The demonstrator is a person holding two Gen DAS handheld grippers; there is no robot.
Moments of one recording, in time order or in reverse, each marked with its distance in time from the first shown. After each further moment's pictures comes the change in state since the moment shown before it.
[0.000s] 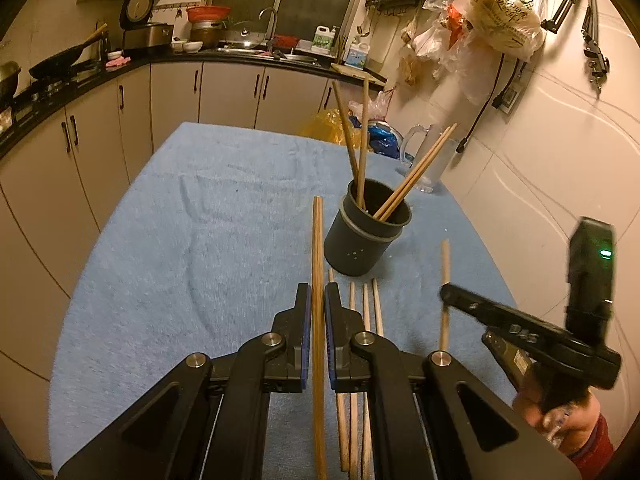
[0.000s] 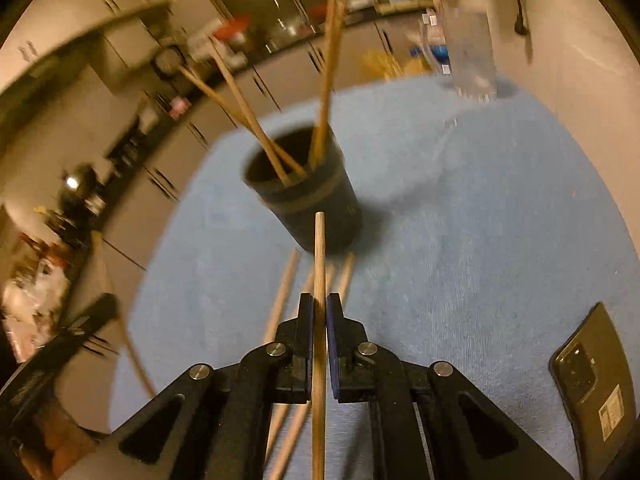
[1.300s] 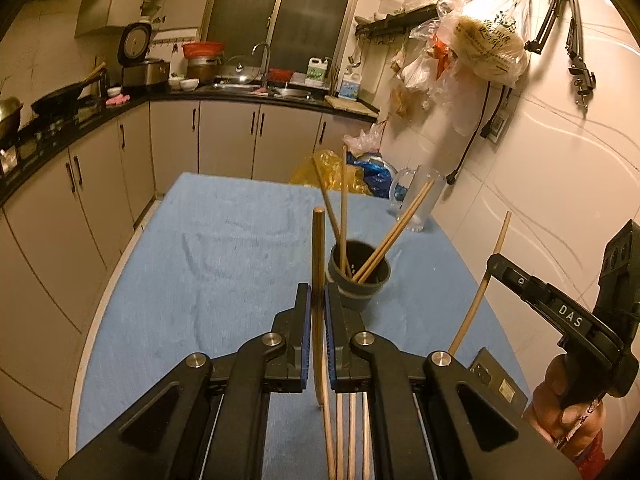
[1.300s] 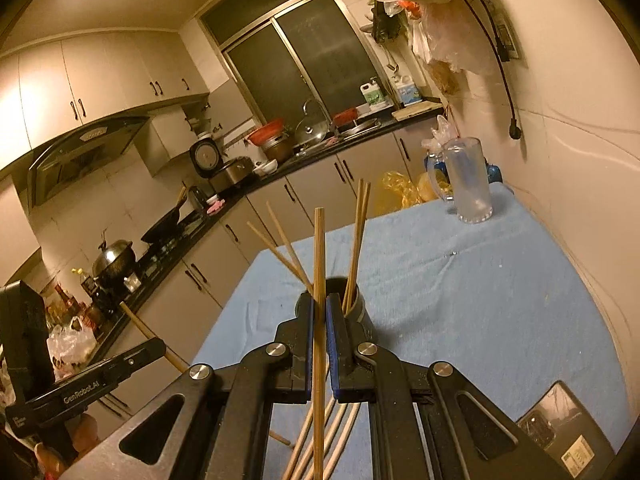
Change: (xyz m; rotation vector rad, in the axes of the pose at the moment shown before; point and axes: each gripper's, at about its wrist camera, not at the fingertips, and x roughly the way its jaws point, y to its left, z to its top) left arm -0.035 -0.024 0.046 0.043 -0.106 0.012; right arm -0.095 0.007 0.039 -0.009 -0.346 0.047
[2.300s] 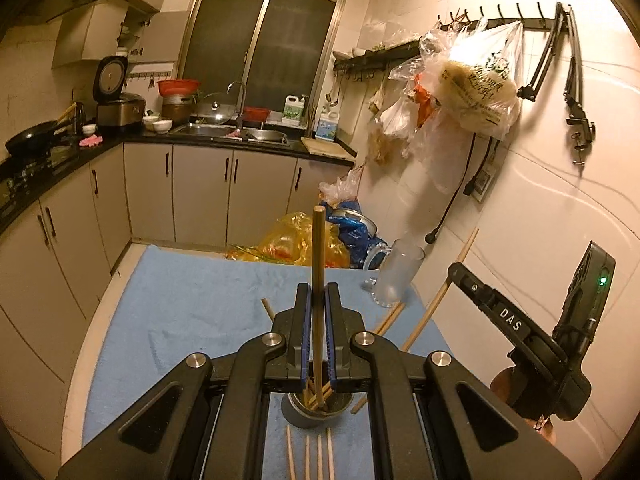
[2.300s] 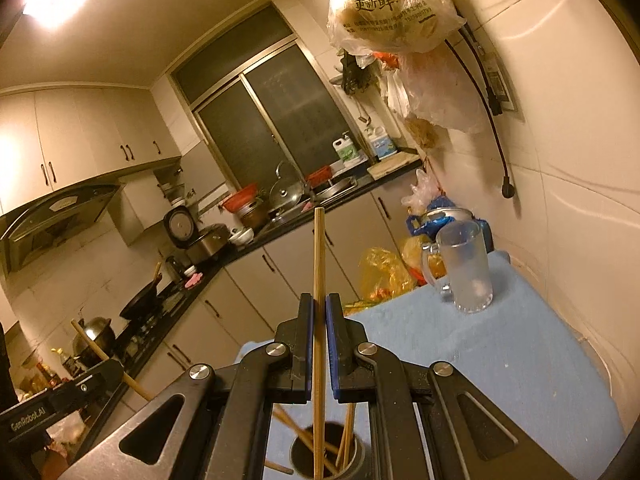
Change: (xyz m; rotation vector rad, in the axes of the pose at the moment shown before) left arm 0.039 -0.029 0.125 0.014 -0.102 -0.076; right arm 0.054 0.001 0.110 0.080 -0.200 -0.085
